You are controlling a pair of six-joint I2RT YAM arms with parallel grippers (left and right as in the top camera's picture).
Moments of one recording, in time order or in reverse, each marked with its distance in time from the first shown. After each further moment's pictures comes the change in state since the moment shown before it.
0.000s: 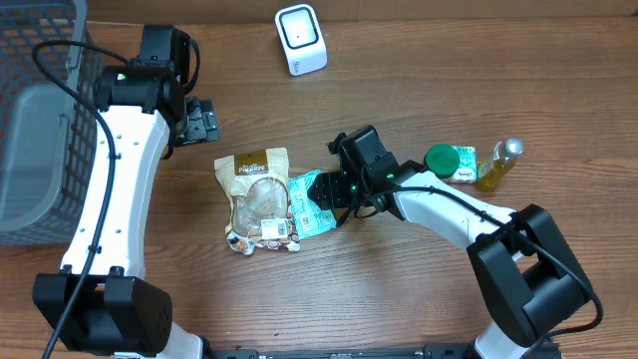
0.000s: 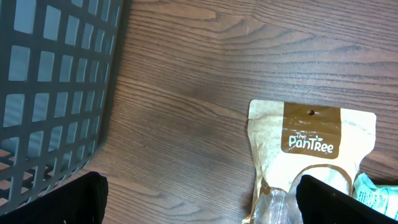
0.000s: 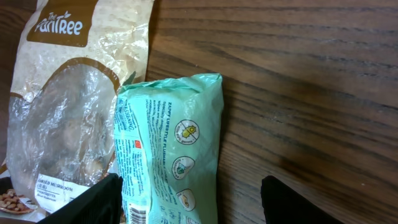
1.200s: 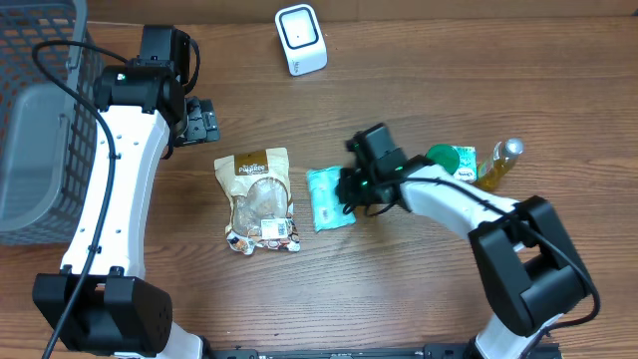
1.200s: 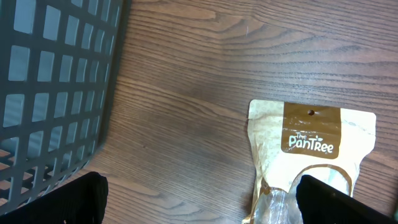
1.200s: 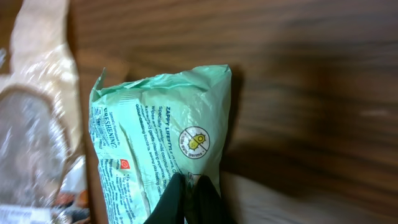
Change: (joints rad) left arm 0.000 0.000 0.000 0.000 0.000 0.000; right arm -0.091 0.027 0.003 -0.067 0.019 0.080
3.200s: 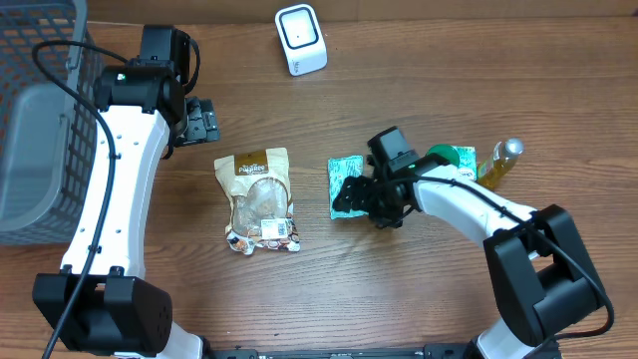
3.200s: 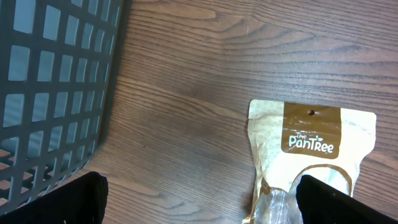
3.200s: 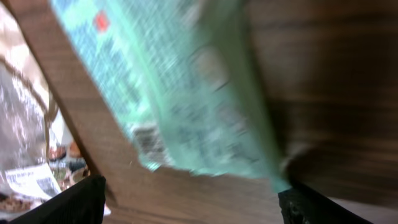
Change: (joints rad) left arm 0.000 0.000 0.000 0.000 0.000 0.000; right arm 0.003 -0.053 -0.019 -0.215 -0.089 0.160
